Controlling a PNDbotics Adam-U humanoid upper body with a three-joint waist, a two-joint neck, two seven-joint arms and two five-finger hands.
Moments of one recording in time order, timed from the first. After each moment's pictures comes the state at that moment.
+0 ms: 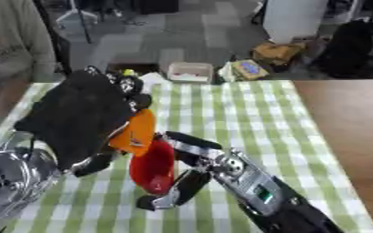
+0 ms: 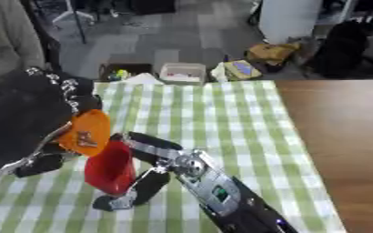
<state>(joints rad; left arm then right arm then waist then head) -0.83 0.52 -0.60 -1.98 -1.31 0.10 -0.37 -0.69 -0.19 0.45 -1.43 0.01 -0.24 0.50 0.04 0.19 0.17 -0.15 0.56</state>
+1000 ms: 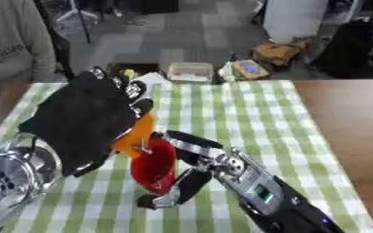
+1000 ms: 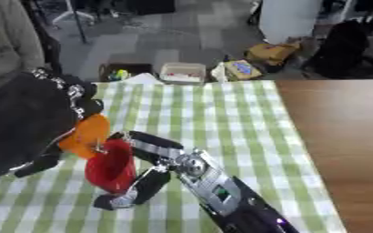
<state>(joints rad) -0.83 0.52 -0.60 -1.98 -1.42 0.02 -0.38 -0.69 -0.19 0.45 -1.43 0.01 -0.24 0.51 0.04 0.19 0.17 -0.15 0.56</state>
